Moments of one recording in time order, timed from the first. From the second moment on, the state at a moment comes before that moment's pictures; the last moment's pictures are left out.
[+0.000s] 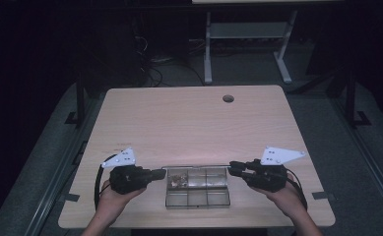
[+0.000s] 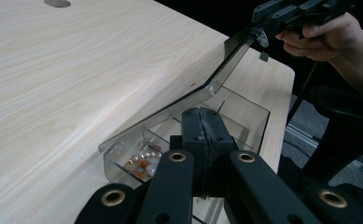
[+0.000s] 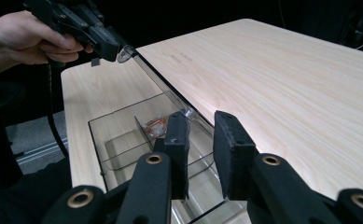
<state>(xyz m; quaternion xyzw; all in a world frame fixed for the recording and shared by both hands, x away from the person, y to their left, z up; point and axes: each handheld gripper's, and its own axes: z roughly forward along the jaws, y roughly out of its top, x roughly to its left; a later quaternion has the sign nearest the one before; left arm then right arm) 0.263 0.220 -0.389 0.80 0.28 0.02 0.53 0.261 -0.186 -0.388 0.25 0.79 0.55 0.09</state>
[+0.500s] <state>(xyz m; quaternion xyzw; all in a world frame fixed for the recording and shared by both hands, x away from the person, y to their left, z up) 0.257 0.218 -0.395 0.81 0.27 0.02 0.51 0.252 -0.202 -0.402 0.27 0.80 0.53 0.06</state>
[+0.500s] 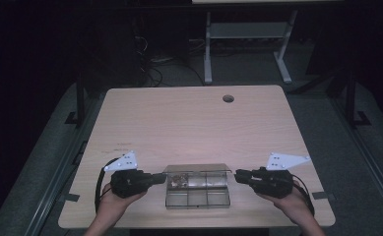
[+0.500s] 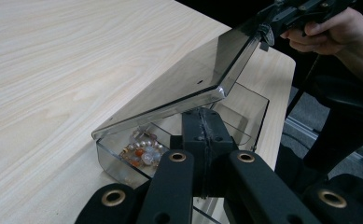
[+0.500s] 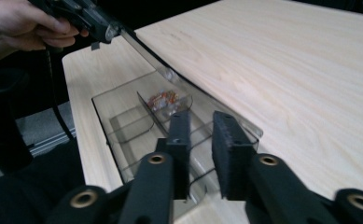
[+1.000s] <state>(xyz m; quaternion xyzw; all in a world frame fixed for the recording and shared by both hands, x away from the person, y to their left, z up) 0.251 0.217 -0.402 0.82 0.26 0.02 0.51 0.249 -0.188 -0.411 0.24 0.82 0.51 0.03</state>
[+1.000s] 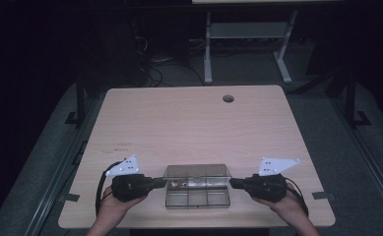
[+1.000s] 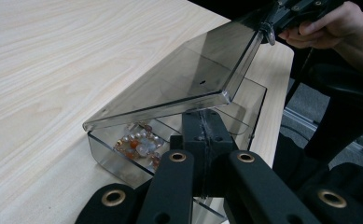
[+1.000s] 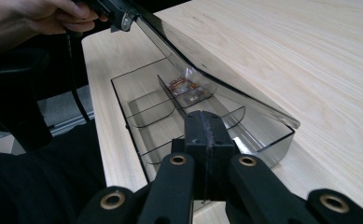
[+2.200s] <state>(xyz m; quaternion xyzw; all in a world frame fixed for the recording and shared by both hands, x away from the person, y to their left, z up) 0.248 0.214 -0.414 0.85 0.24 0.00 0.47 0.246 -0.186 -0.421 0.21 0.84 0.50 0.01</state>
